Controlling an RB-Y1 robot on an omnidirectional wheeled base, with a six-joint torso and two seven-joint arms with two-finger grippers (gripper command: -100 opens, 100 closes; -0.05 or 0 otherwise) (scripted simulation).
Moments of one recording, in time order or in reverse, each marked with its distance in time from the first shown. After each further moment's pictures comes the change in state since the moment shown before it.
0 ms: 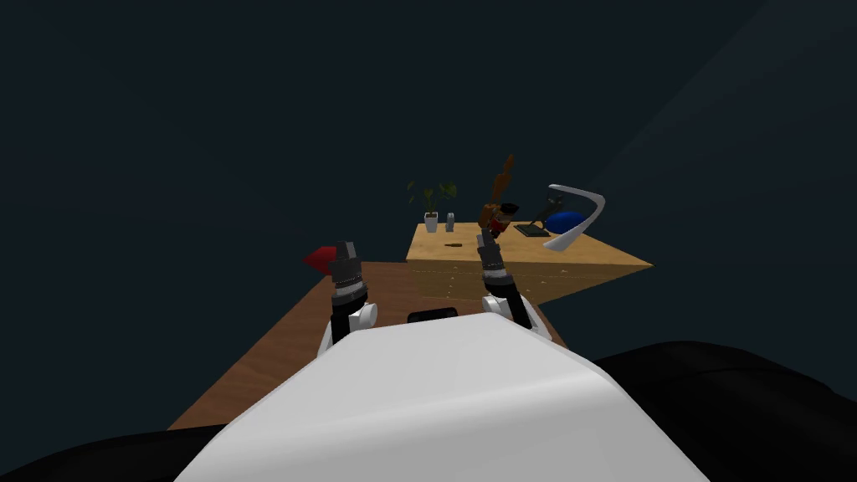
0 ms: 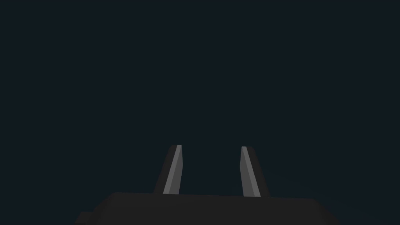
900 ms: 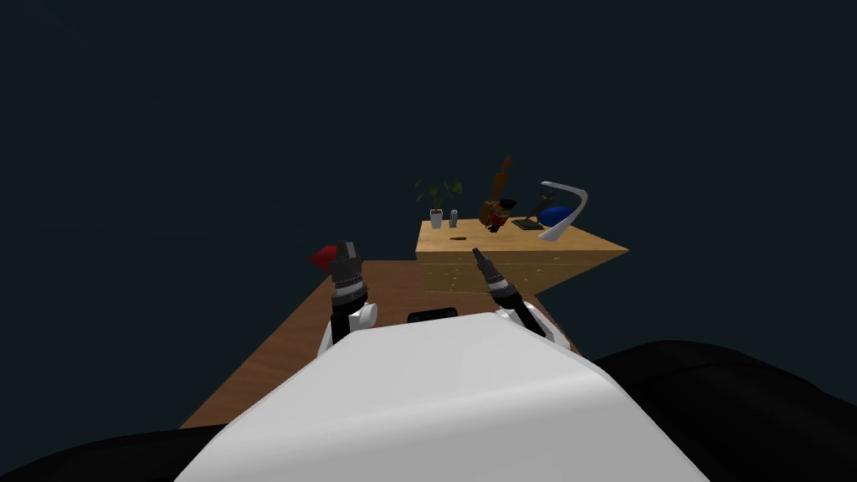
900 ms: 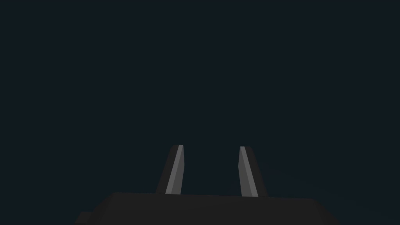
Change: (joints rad) left arm 0.000 0.000 0.000 0.000 0.000 0.000 0.000; right arm 0.076 -0.256 0.021 0.176 -0.041 -0.091 0.144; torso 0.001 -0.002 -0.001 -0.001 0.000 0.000
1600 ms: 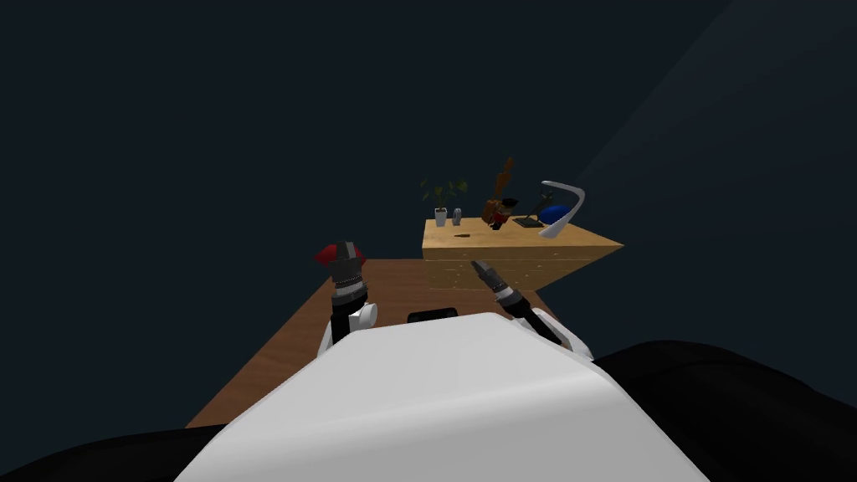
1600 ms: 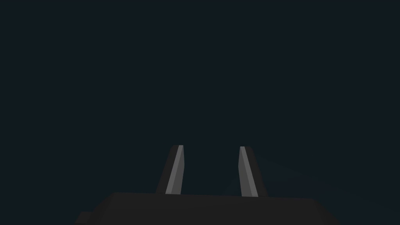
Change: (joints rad) left arm 0.000 0.000 0.000 0.000 0.000 0.000 0.000; right arm 0.052 -0.180 0.020 0.111 0.000 -0.037 0.094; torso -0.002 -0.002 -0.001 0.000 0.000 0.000
